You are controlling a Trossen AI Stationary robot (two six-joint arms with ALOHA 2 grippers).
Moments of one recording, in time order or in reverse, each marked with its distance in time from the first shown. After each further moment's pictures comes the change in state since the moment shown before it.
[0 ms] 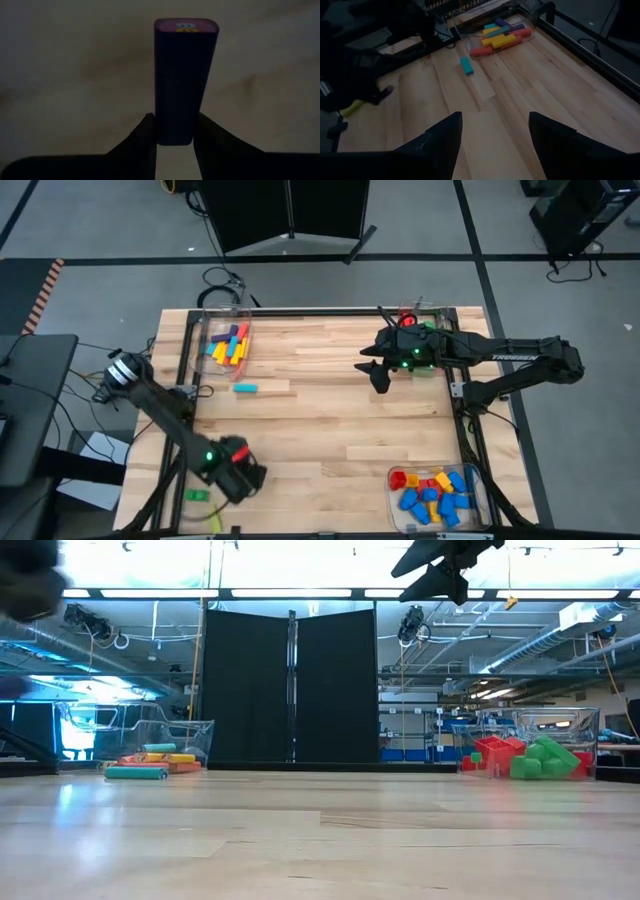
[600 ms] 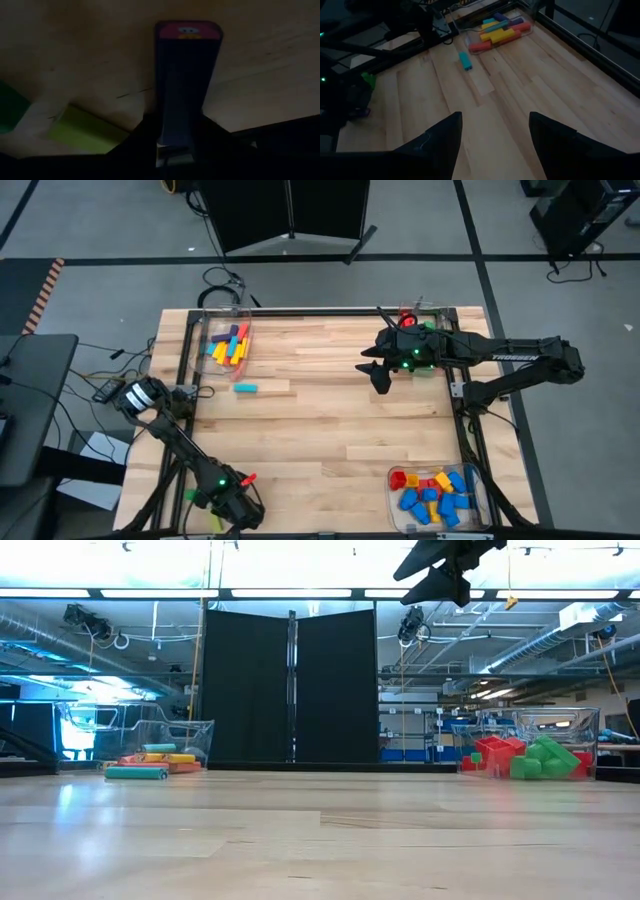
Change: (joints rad) left arm -0.076 0.278 0.011 0.340 0.461 -0.039; right arm 0.000 0.000 0.000 -0.019 -0.003 0.013
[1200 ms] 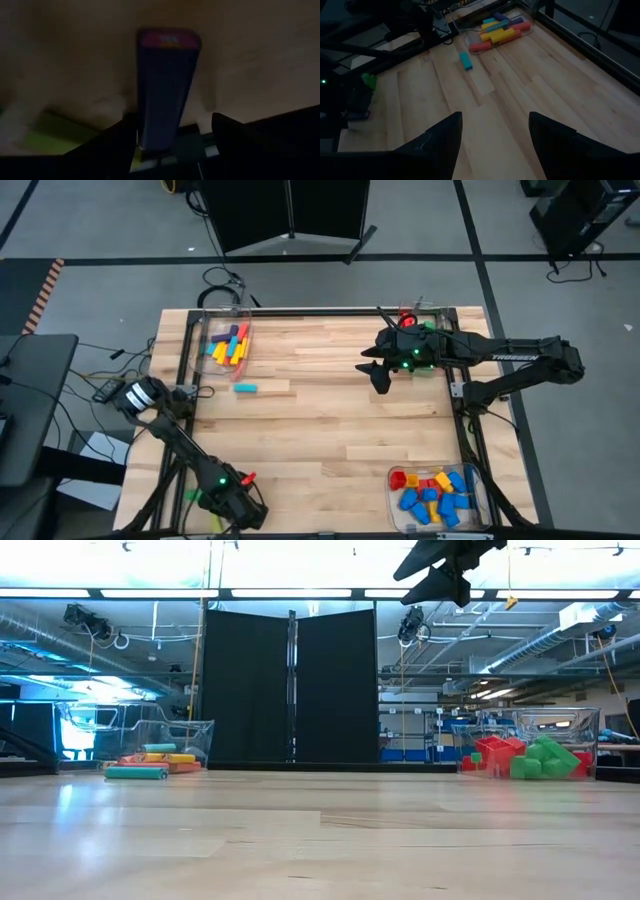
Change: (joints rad) left arm 0.003 -0.021 -0.002 0.079 -0.029 -0.012; right arm 0.000 0.000 0.000 0.000 -0.001 0.004
